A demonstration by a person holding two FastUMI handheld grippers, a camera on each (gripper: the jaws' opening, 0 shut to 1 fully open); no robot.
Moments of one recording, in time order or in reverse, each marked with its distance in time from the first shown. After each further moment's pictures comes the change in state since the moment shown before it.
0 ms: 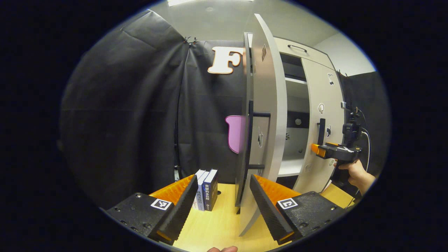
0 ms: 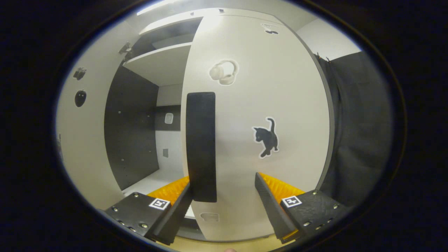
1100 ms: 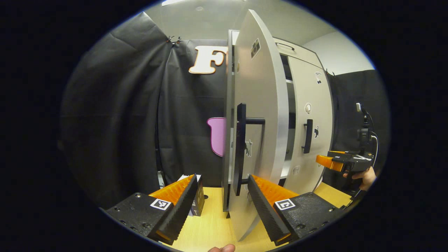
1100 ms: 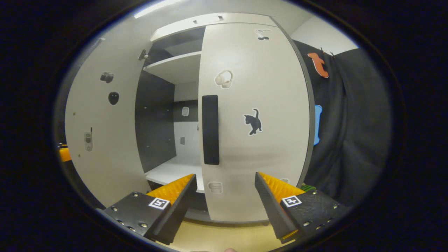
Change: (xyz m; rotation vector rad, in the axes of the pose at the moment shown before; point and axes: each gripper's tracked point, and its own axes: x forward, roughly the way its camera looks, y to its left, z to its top) left arm 0.027 -0.045 0.006 0.035 0.003 -0.136; right arm -0.095 -0.011 -0.016 0.015 0.058 0.126
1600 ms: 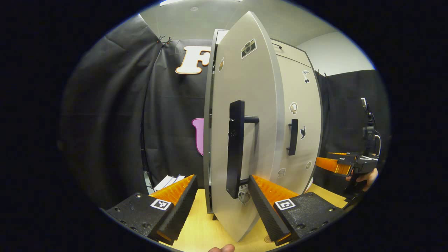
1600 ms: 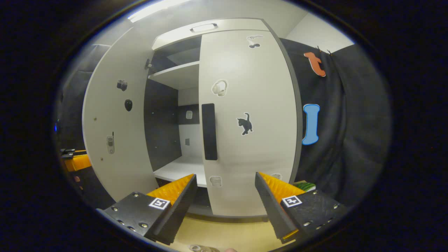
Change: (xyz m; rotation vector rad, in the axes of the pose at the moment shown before) left arm 0.012 -0.049 -0.003 -0.037 -0.013 -0.074; right arm -0.044 -0.022 0.007 0.006 -0.004 0.013
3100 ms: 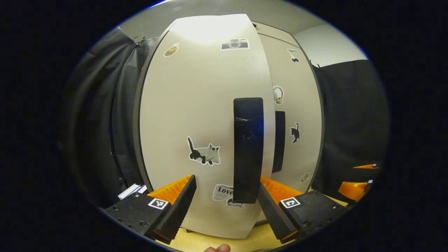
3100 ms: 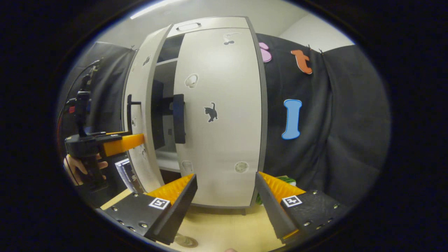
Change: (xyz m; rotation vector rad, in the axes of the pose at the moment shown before) left arm 0.145 -0.120 -0.005 0.068 -0.002 -0.020; right arm -0.030 -0.074 -0.022 -0.050 0.052 -0.081
